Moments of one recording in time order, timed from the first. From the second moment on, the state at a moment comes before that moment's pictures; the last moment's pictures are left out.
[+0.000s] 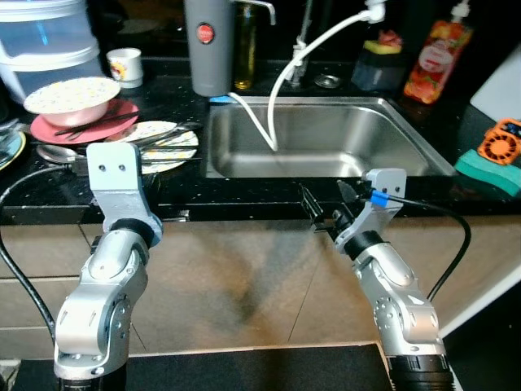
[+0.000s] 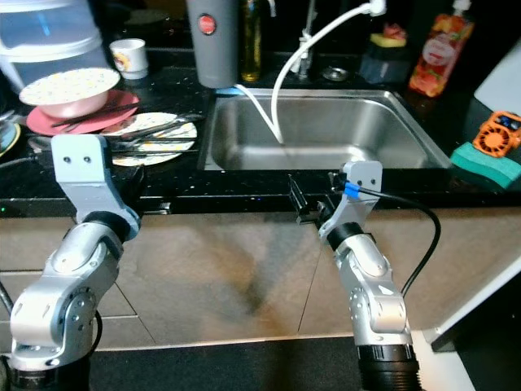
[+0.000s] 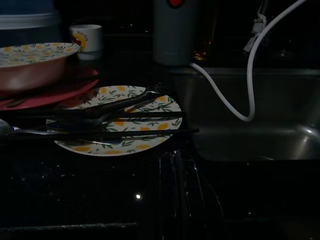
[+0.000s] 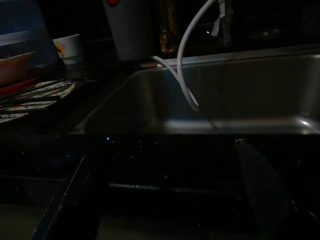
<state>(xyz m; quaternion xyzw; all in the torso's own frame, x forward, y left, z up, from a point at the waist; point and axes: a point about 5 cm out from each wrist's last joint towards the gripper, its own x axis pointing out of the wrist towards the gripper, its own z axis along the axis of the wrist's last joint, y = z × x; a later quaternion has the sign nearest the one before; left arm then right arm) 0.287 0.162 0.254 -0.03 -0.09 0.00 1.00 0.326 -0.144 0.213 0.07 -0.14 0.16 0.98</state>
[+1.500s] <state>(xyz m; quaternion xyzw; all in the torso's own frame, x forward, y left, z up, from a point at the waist) 0.284 0.164 0.260 0.01 -0.12 0.00 0.99 0.324 -0.137 0.218 0.07 -0.14 0.18 0.97</state>
